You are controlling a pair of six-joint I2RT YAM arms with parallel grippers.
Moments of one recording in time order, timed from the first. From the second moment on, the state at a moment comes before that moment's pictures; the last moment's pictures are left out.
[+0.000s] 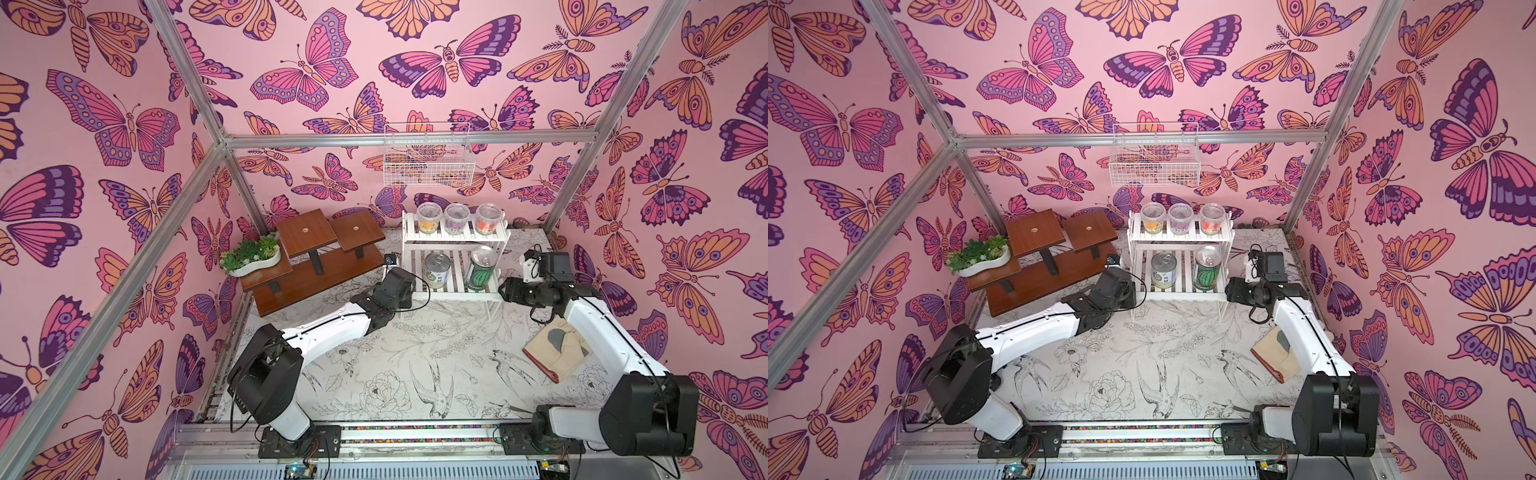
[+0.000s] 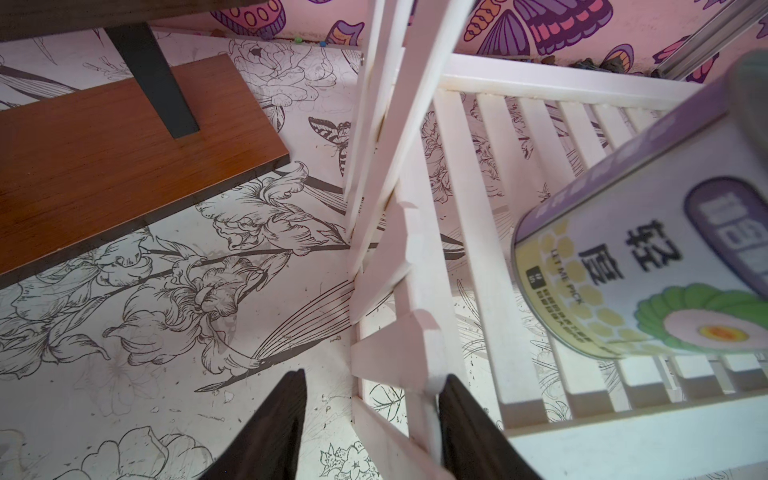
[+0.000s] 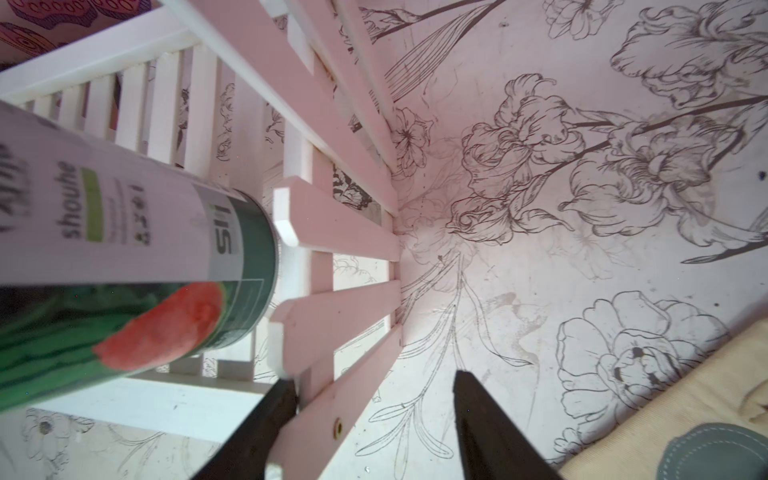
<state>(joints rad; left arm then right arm) -0.74 1.60 1.08 -0.19 -0.36 -0.54 0.06 1.32 1.00 -0.60 -0.23 0.18</state>
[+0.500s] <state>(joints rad) -0.75 1.60 1.07 -0.14 -0.32 -0.57 0.07 1.32 1.00 -0.58 -0.32 0.18</state>
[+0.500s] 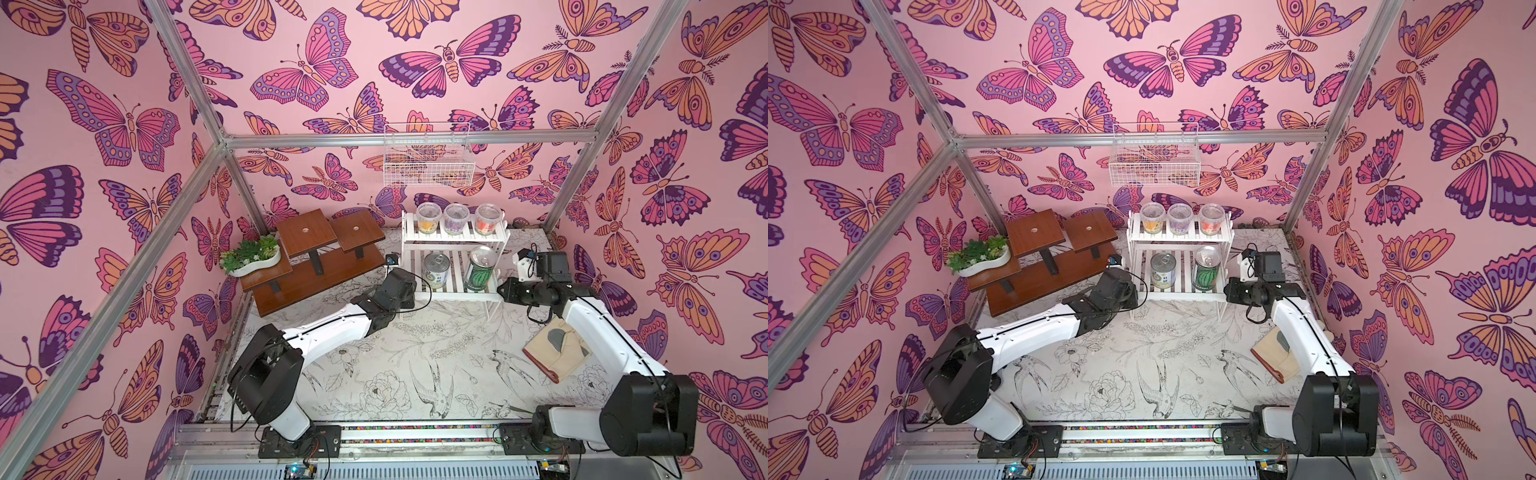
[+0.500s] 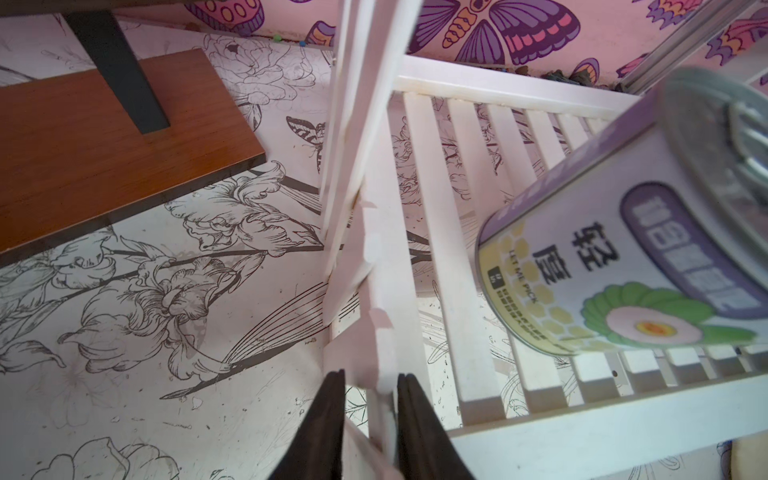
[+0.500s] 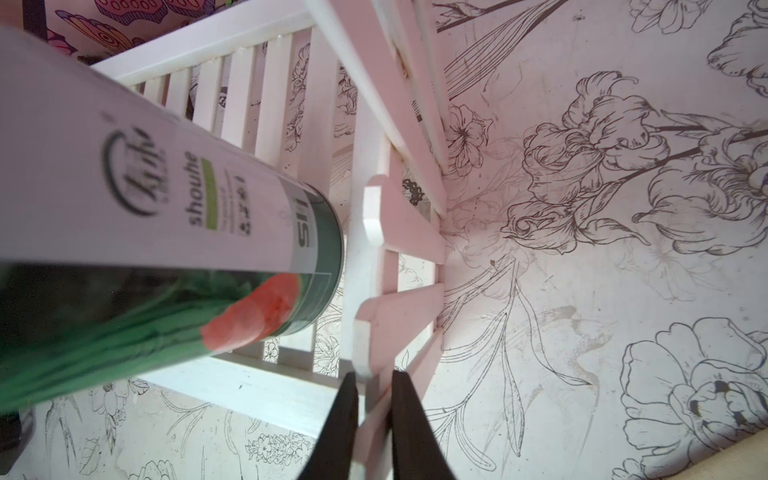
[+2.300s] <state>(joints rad) -0.71 1.26 0.79 -0.23 -0.32 -0.60 0.32 1.18 0.90 -0.60 -0.26 0.25</state>
